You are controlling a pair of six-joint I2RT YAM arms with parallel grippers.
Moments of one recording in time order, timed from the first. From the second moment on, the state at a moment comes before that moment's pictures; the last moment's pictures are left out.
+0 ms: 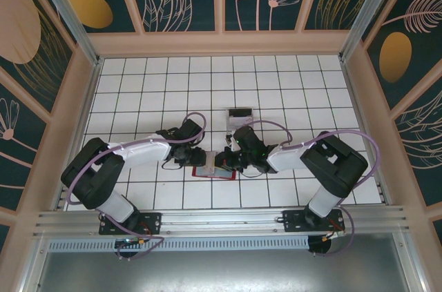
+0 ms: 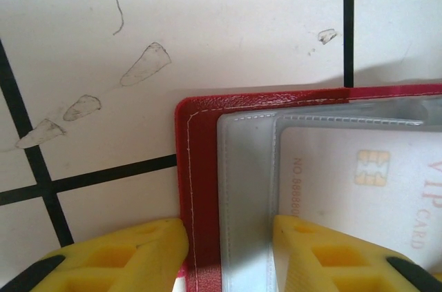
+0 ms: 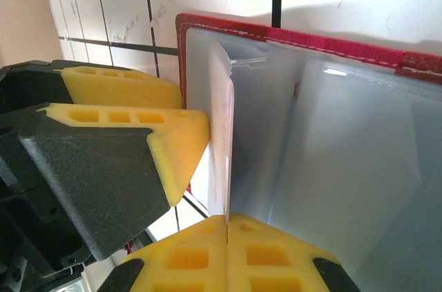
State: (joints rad) left arm -0.71 1.58 0.78 -0.45 0.12 -0.65; right arm 0.85 1.65 0.59 0.33 -0.52 1.09
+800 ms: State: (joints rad) left arm -0.71 1.58 0.78 -0.46 0.12 -0.65; right arm 0.84 1.57 0.60 0.13 -0.45 1.02
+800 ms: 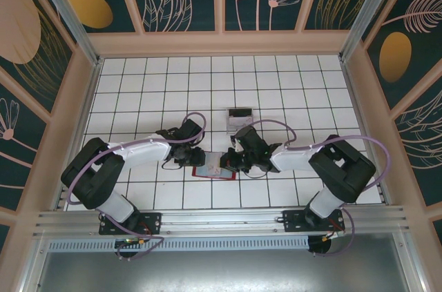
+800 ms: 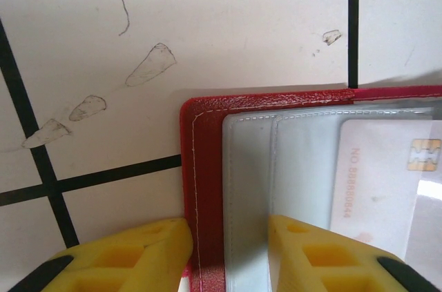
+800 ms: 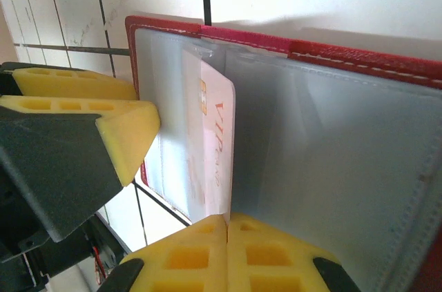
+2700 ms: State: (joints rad) left arm -0.71 1.49 0.82 -0.38 0.01 -0.61; right arm 0.57 1.76 1.46 -0.92 -0.07 -0.91
